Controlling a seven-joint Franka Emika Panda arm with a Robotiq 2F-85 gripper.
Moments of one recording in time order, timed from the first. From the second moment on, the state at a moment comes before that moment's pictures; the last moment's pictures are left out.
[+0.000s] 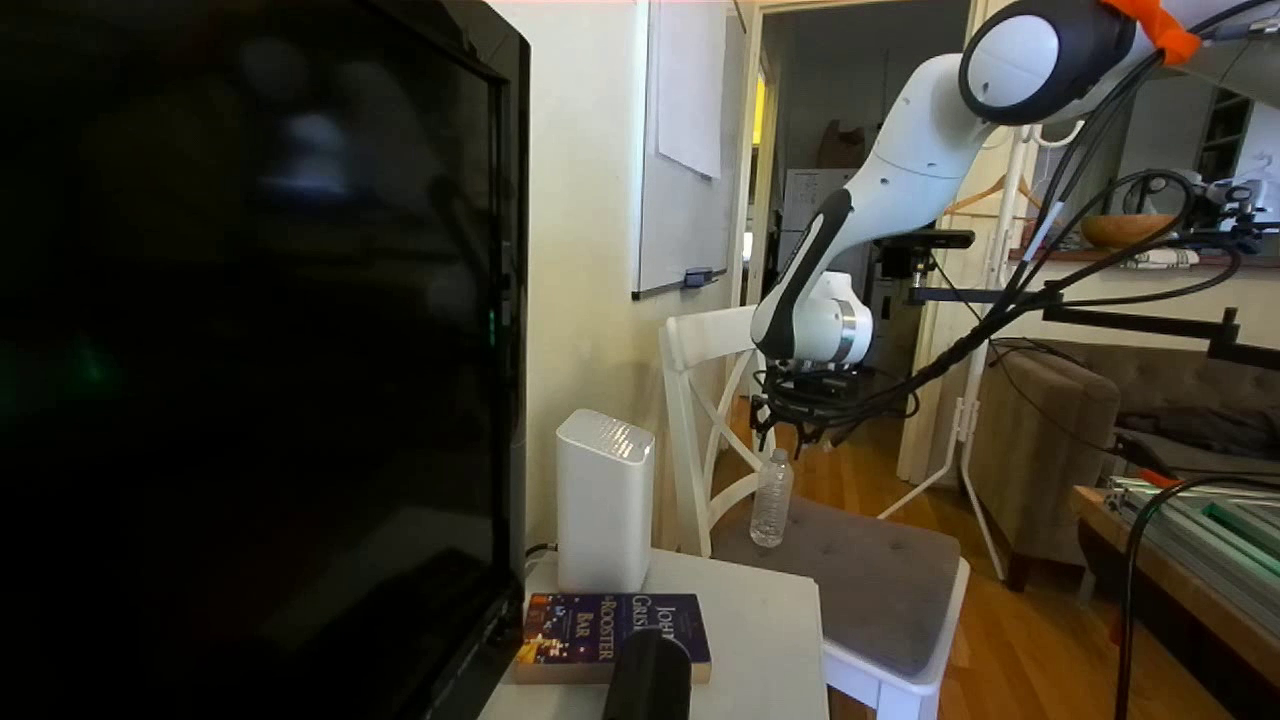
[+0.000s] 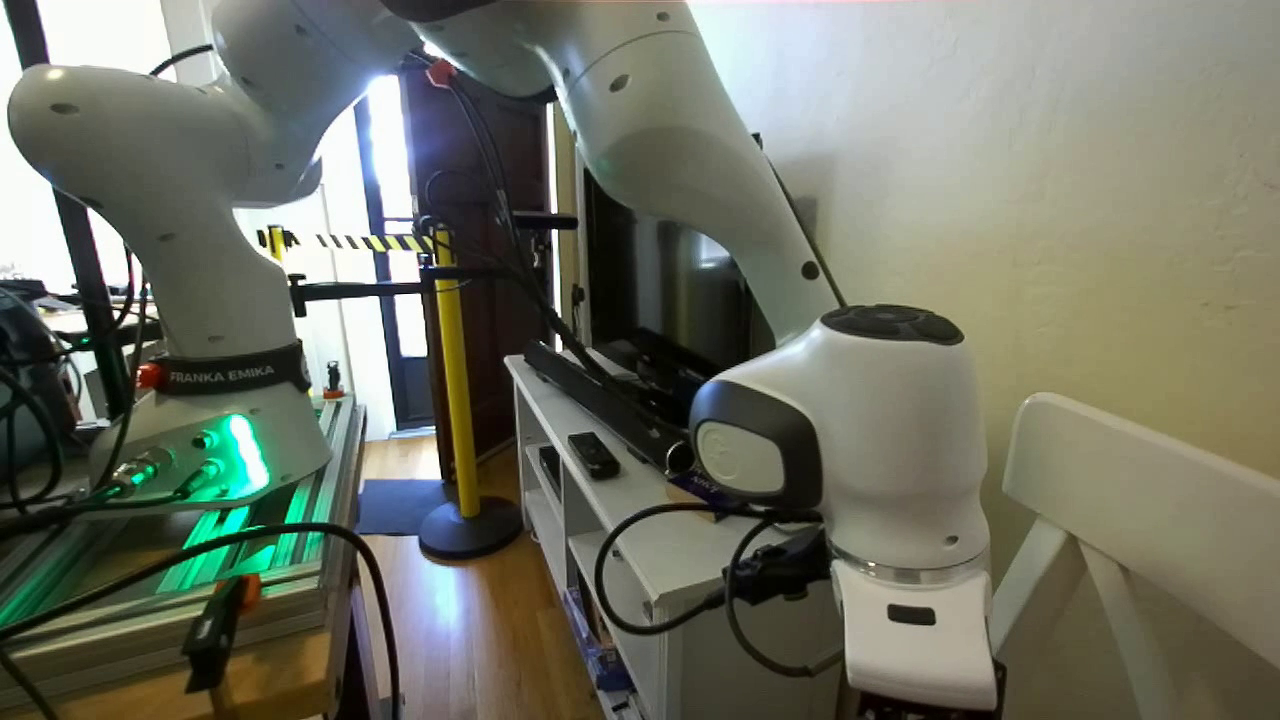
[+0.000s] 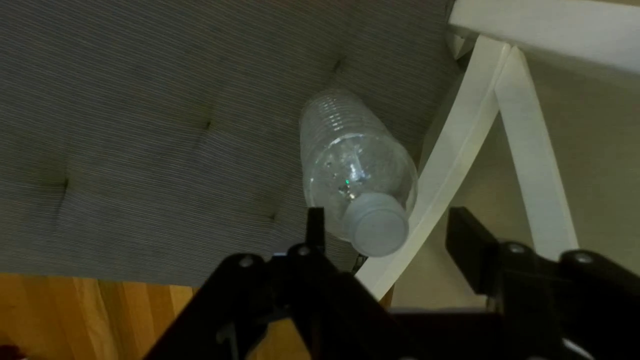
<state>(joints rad) -0.59 0.99 -0.24 -1.71 0.58 2.84 0.35</state>
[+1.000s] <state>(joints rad) -0.59 0.92 -0.23 -1.75 0.58 2.84 0.24</state>
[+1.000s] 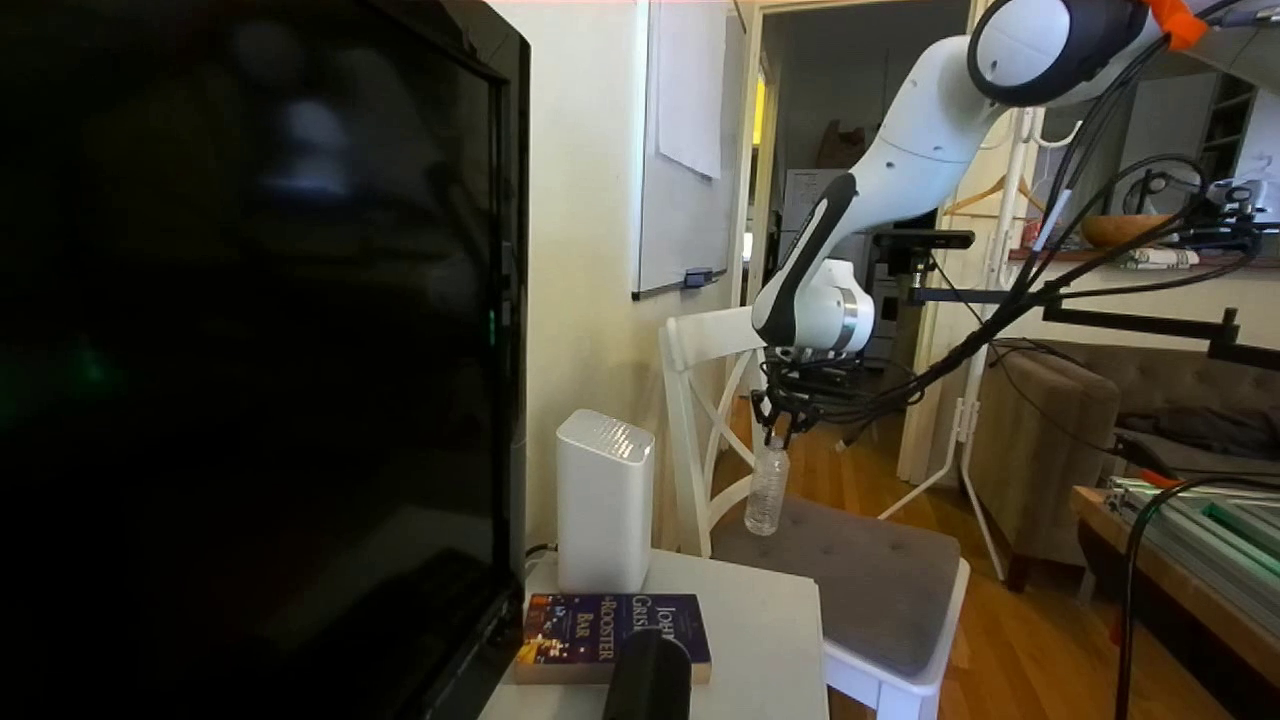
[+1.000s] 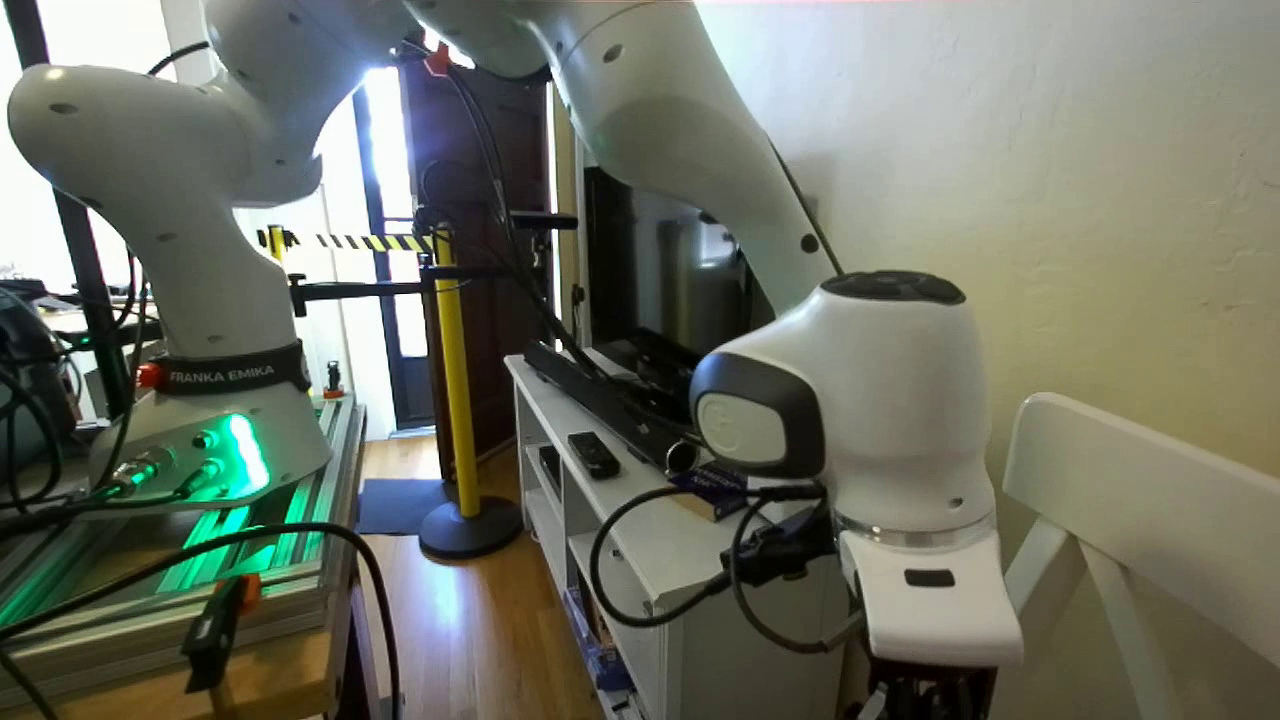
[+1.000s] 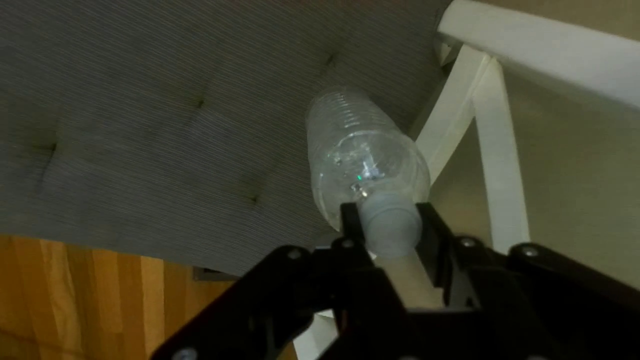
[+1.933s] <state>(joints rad) -0.43 0.31 -0.10 -2.35 0.41 2.84 -0.11</state>
